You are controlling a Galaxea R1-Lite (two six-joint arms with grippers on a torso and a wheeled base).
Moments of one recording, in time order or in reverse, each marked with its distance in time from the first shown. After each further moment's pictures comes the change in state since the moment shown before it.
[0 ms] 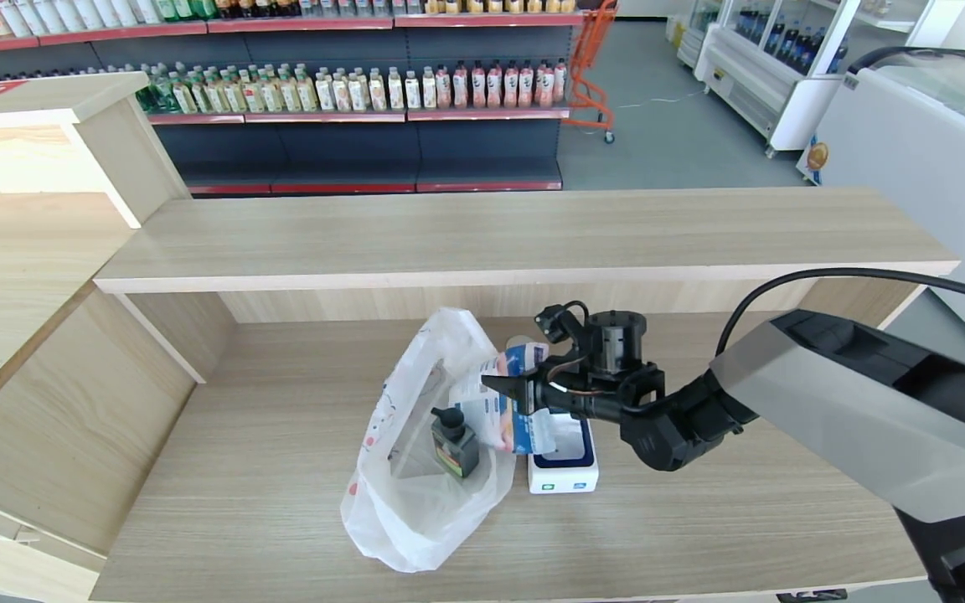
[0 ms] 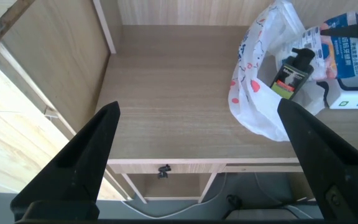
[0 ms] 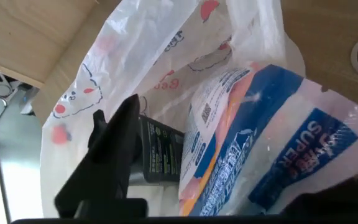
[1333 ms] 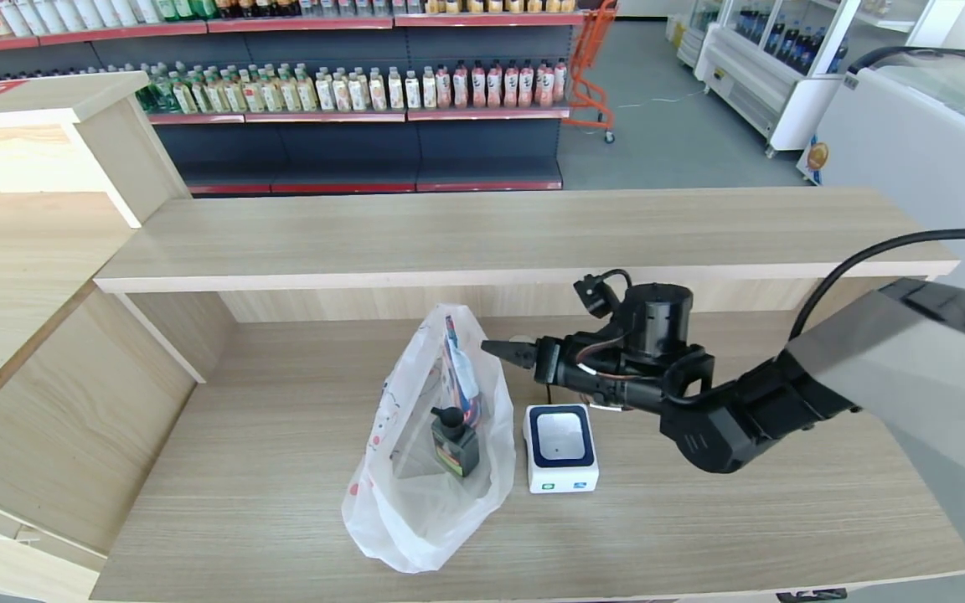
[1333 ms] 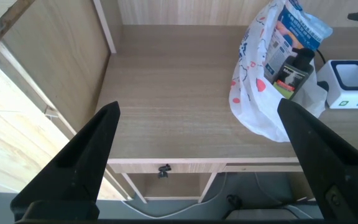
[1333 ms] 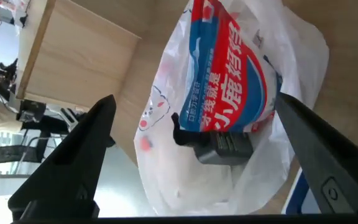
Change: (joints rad) left arm 0.000 0.000 0.000 0.000 0.000 0.000; right arm 0.004 -0.218 0.209 -0.068 0.002 0.353
